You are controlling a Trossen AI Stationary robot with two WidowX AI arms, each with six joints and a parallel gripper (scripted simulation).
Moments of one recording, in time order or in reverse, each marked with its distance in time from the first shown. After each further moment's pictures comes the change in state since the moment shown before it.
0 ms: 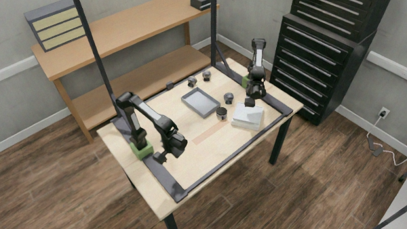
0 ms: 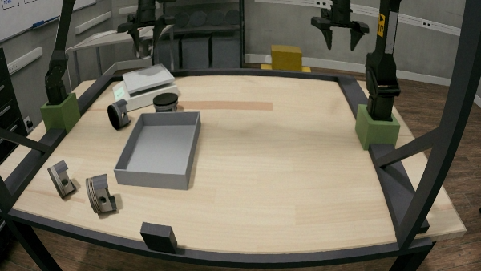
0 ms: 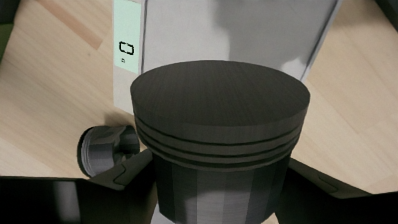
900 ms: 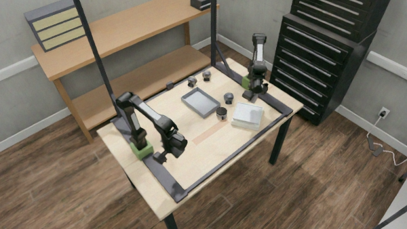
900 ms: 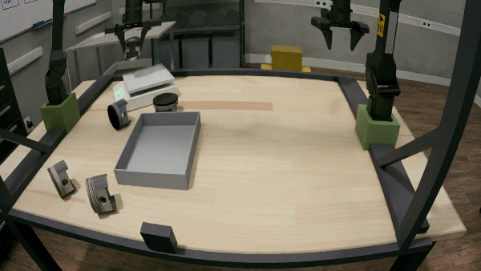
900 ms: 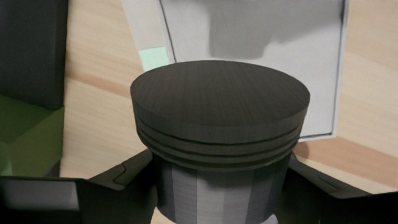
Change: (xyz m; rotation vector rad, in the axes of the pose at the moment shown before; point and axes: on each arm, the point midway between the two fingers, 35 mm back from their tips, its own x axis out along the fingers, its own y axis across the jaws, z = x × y) left arm -0.003 0.043 0.014 0.399 -0.065 0.019; right arm 0.000 0.000 0.000 0.000 0.000 0.000
